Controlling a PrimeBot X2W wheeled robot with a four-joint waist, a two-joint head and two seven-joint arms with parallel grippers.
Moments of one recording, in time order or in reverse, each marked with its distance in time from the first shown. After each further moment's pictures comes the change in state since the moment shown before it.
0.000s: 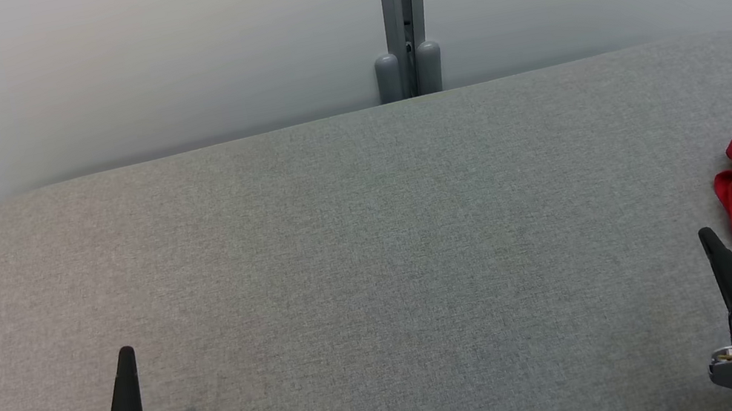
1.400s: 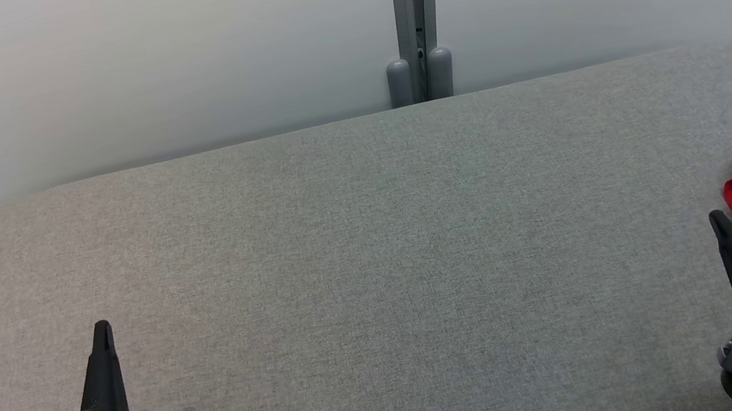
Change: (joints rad) left arm -0.017 0.002 0.035 -0.065 -0.279 -0.037 0.073; right arm 0.009 -0.004 -0.034 -0.066 0.281 0.000 0.074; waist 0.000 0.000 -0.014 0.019
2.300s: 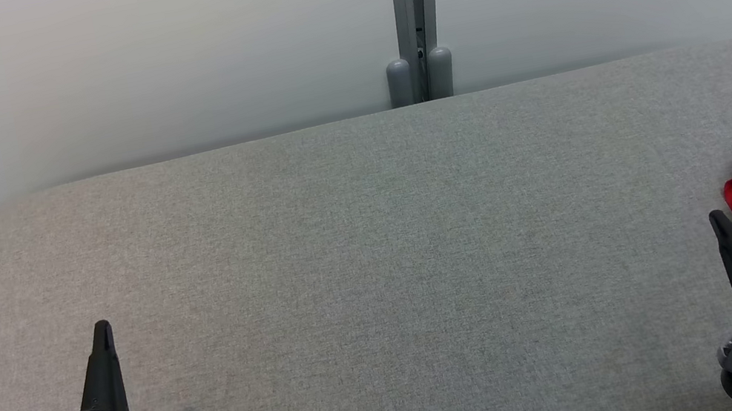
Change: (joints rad) left arm 0.000 0.000 0.000 0.000 0.000 0.000 0.000; right arm 0.000 0.000 0.000 0.000 0.000 0.000 0.000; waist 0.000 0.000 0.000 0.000
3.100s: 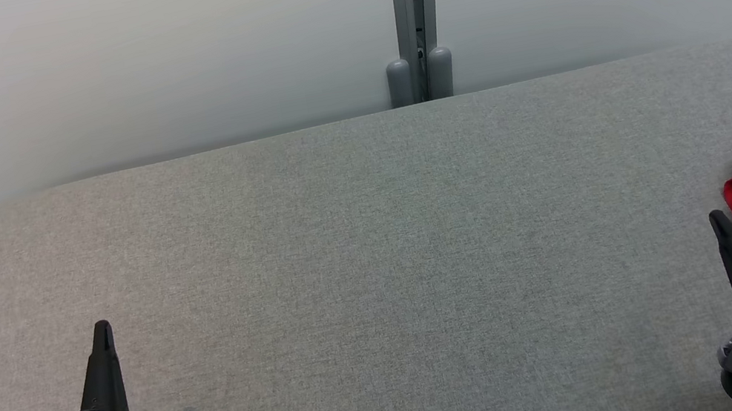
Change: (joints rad) left arm 0.000 0.000 0.000 0.000 0.000 0.000 0.000; right arm 0.000 0.000 0.000 0.000 0.000 0.000 0.000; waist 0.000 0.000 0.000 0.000
